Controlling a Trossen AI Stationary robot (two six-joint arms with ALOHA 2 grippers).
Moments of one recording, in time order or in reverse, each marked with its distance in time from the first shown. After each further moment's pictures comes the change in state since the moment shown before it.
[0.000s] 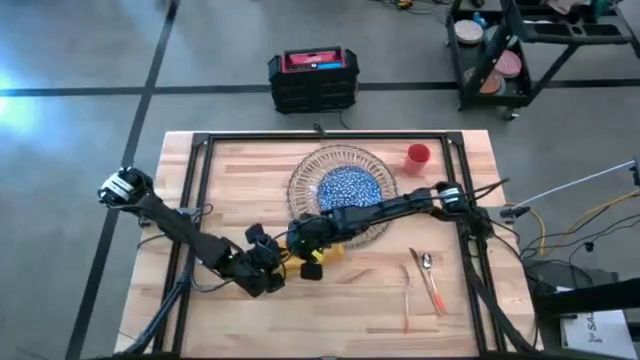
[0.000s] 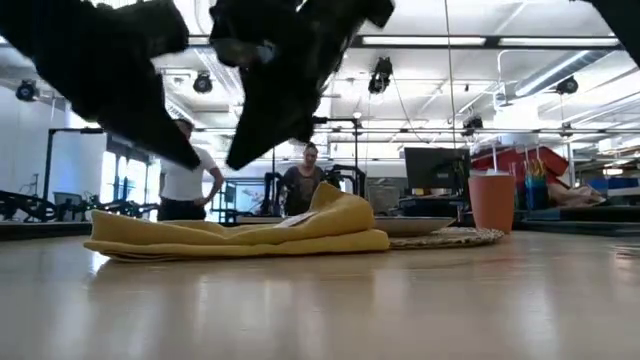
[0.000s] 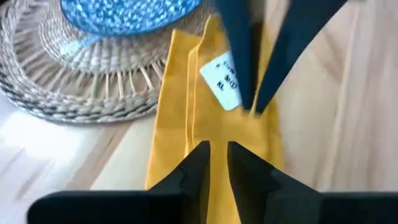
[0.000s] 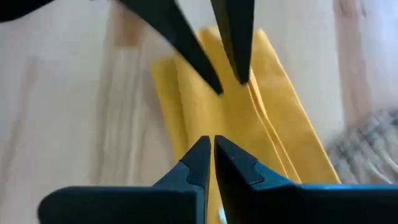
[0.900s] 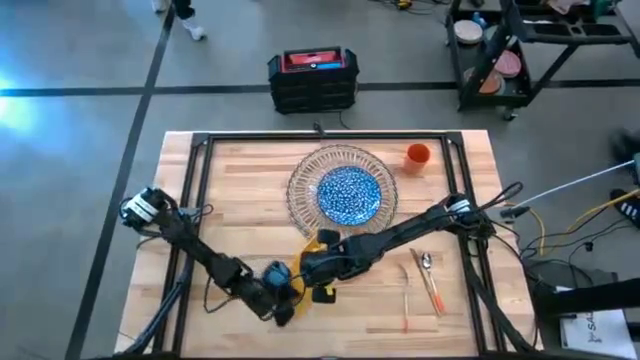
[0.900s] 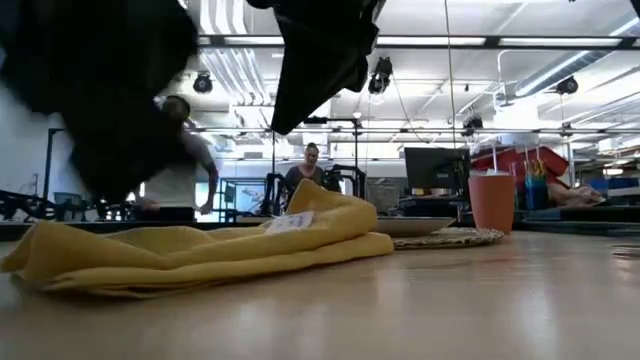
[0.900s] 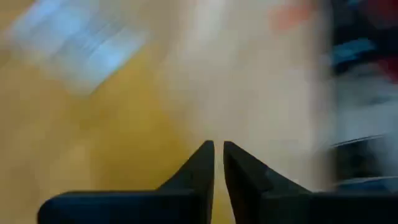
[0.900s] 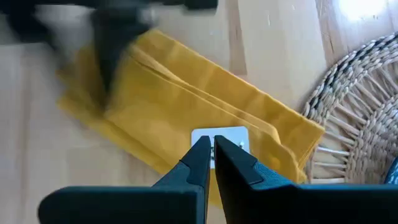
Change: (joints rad) left arm -0.078 0.217 0.076 0.635 0.265 -0.039; right arm 0.185 -0.034 0.033 -0.193 0.248 0.248
